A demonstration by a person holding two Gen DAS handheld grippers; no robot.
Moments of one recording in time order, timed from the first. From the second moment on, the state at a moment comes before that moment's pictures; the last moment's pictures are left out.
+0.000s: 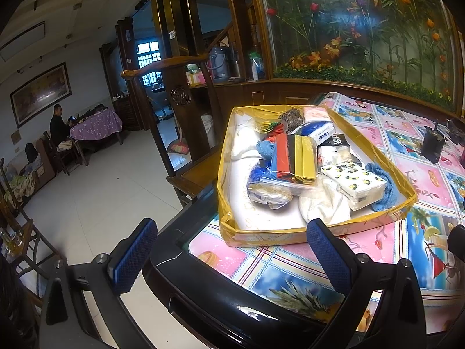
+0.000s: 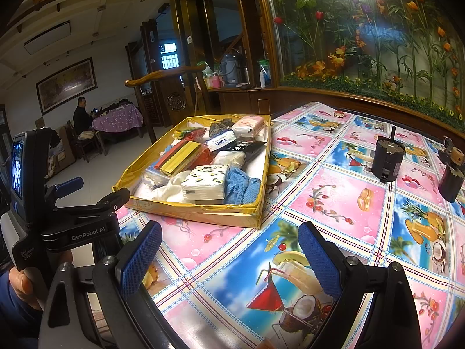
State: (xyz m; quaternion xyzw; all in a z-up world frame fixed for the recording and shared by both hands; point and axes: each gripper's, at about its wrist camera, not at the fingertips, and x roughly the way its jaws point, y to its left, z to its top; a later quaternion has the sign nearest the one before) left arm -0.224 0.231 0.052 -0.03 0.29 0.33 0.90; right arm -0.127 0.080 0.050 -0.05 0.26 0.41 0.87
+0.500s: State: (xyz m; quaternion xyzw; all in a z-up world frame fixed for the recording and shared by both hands) left arm -0.224 0.230 0.050 -0.03 0.29 0.33 0.90; right arm -0.127 0.080 0.050 -0.05 0.26 0.41 0.87
